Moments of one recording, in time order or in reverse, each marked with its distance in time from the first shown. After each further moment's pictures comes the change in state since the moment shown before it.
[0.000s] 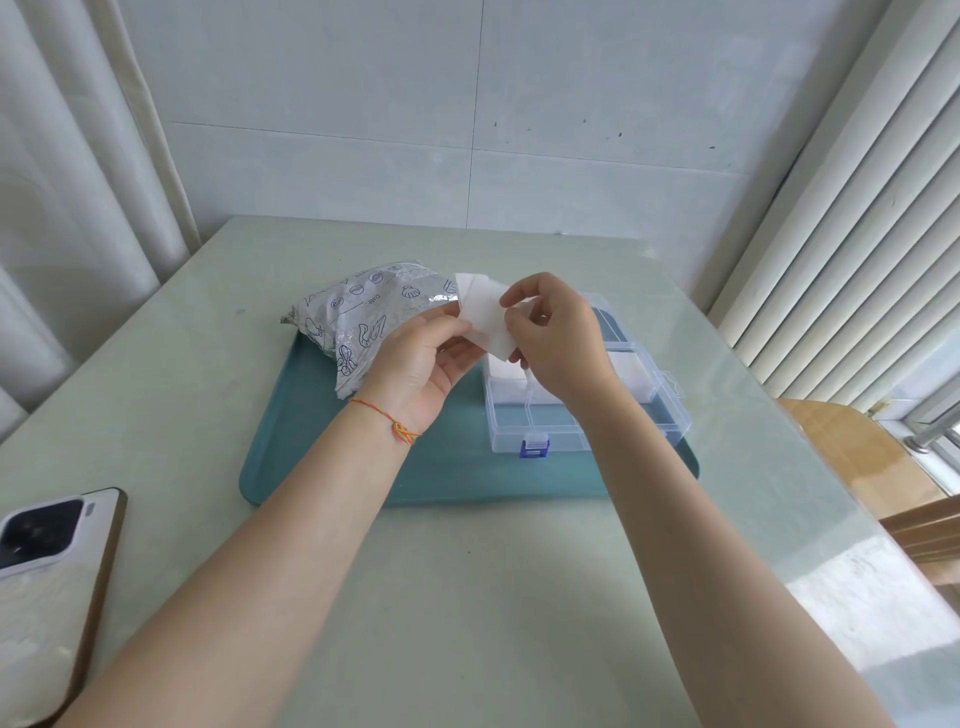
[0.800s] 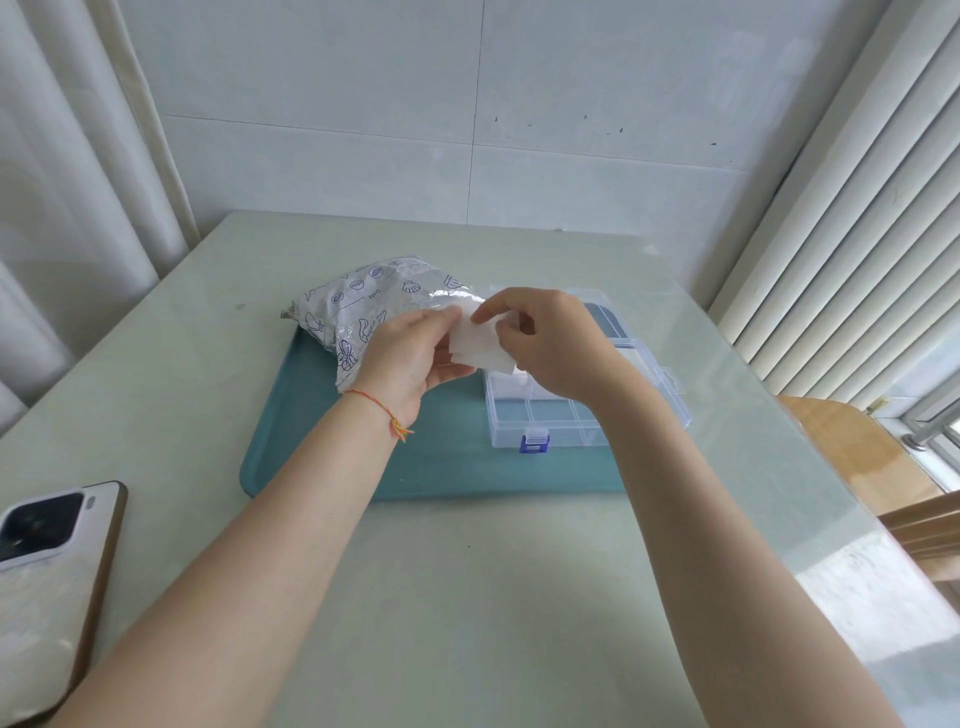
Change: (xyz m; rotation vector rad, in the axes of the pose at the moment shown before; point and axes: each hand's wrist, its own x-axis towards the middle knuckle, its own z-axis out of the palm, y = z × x) left_hand 0.004 0.001 -0.010 0.316 0.163 0.013; right_hand -0.004 -0.013 -0.012 -0.298 -0.255 -0.156
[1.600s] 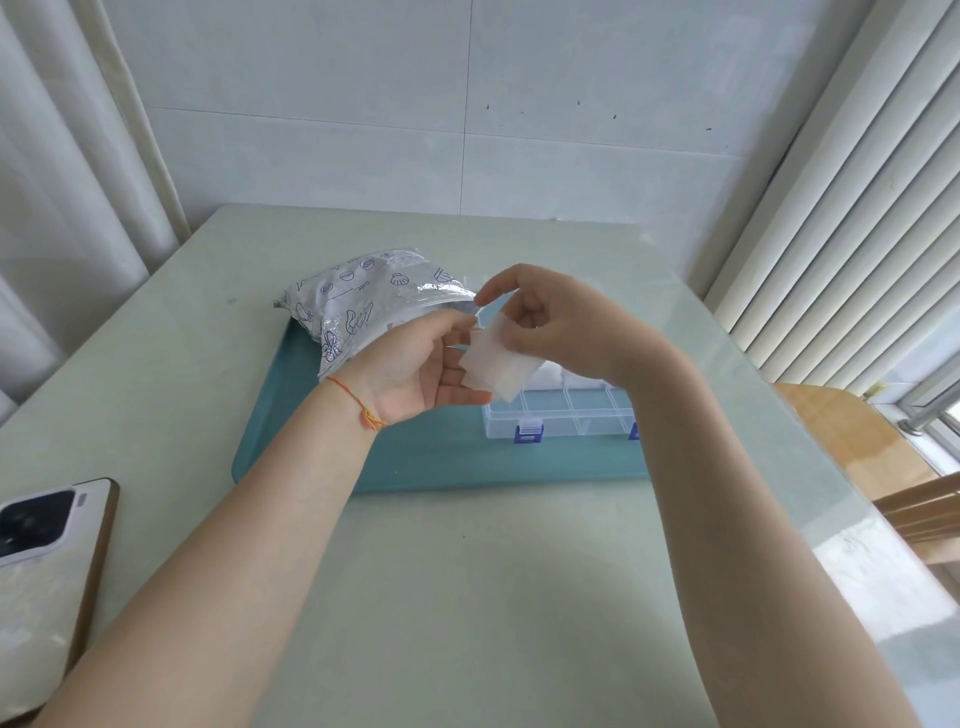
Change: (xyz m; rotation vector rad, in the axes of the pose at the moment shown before) left_hand -0.008 0.007 -0.003 0.041 -0.433 -0.291; right_hand -0.007 0.008 -0.027 0.219 -0.222 -0.004
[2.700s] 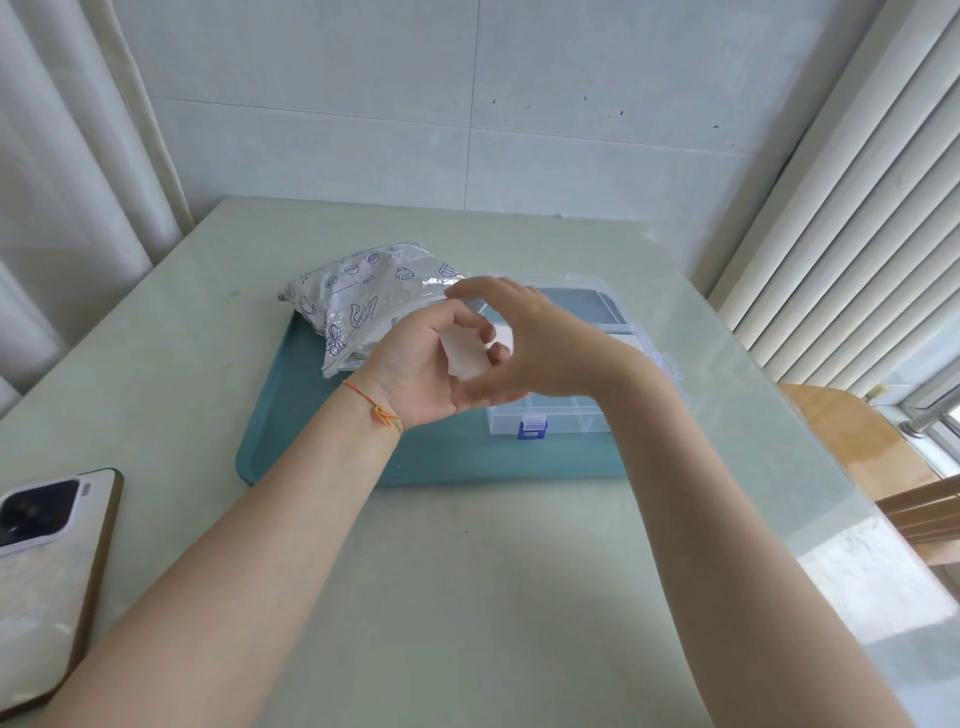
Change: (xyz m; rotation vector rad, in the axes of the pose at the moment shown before) left_hand 0.000 -0.007 0.007 -0.336 -0.165 0.027; right_hand 0.003 -0.009 0.025 -0.230 -0.089 -0.014
